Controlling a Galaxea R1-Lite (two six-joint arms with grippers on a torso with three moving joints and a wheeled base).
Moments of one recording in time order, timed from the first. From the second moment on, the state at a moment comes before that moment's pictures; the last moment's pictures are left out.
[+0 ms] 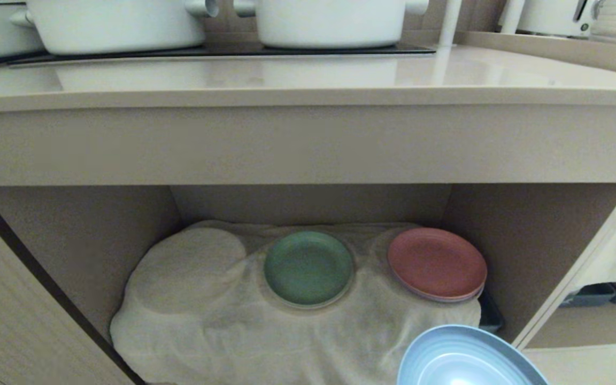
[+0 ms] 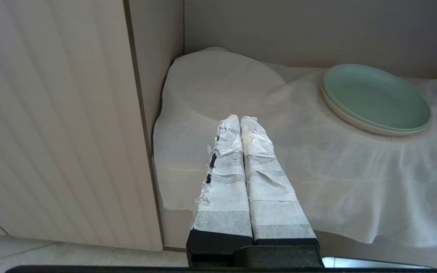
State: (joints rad) left arm 0.00 0.00 0.00 0.00 0.03 -0.11; right arm 0.29 1.01 -0.07 -0.26 0.16 0.44
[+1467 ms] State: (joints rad) left arm 0.00 0.00 0.00 0.00 0.03 -0.11; right arm 0.30 0.91 -0.16 0.02 0.10 0.40
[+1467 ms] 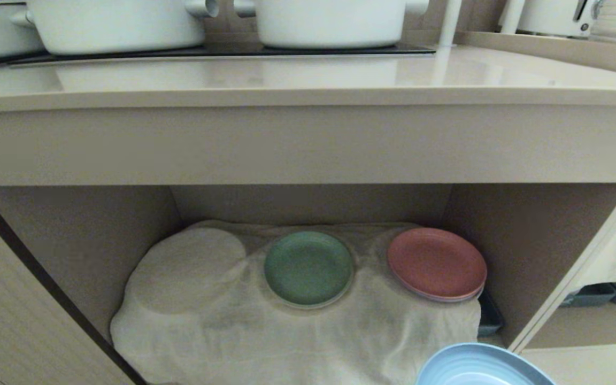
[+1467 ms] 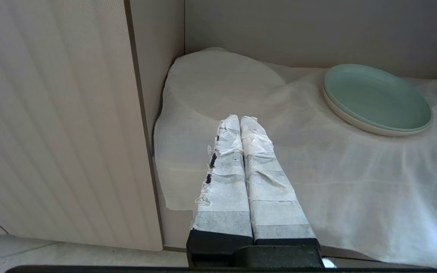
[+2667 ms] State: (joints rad) left arm 0.00 0.00 0.00 0.00 0.03 -0.11; right arm 0.32 0.89 -0.34 0.35 0.03 0.40
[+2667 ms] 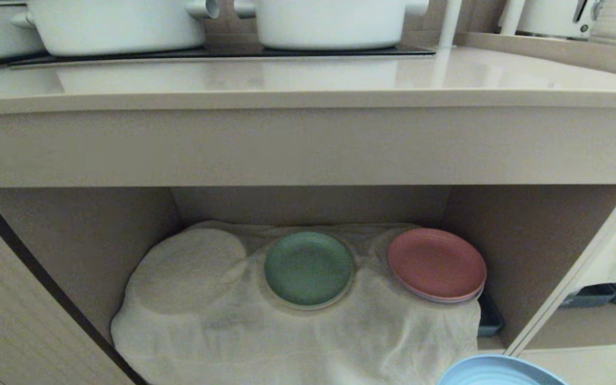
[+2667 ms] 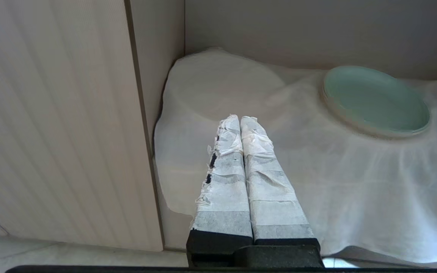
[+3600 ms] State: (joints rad) left arm 0.00 0.00 0.00 0.00 0.03 -0.11; right arm 0.32 0.89 -0.37 0.36 0.03 0.40
